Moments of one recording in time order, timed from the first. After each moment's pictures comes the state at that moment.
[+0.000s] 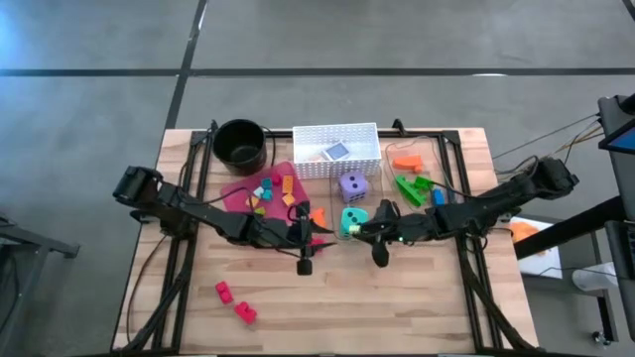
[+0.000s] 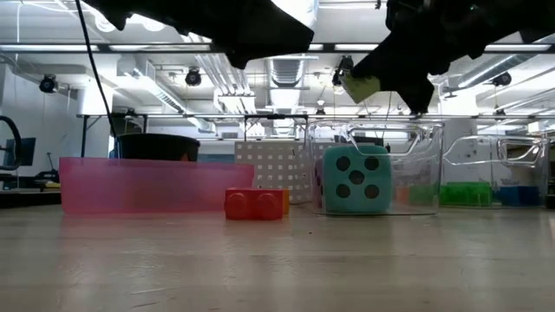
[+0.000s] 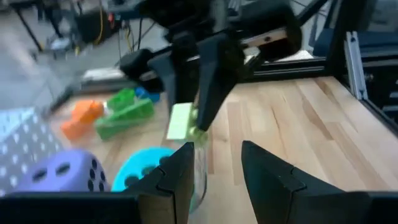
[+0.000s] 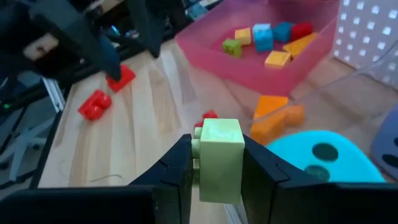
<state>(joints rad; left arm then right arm) -0.26 1.62 0.87 0.46 -0.31 0.02 0.29 1.26 0.57 0.26 0.36 0.57</state>
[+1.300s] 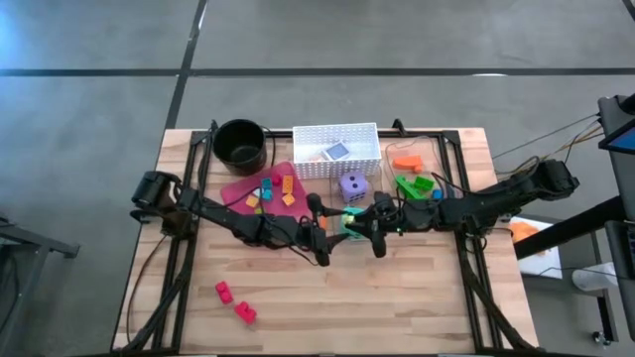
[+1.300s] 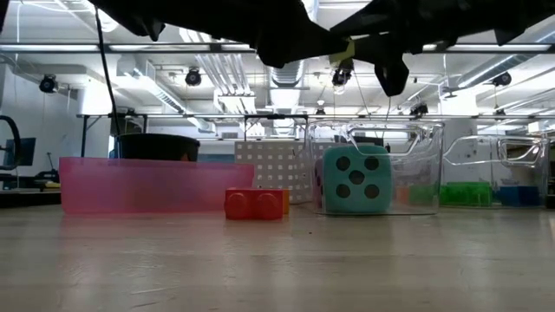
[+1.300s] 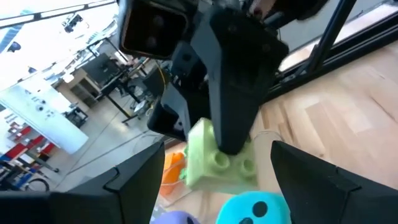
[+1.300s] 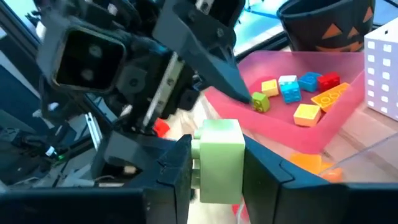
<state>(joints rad) -0.23 1.78 0.96 0.69 -0.46 0.56 0.20 1.26 0.57 0.50 0.25 0.56</state>
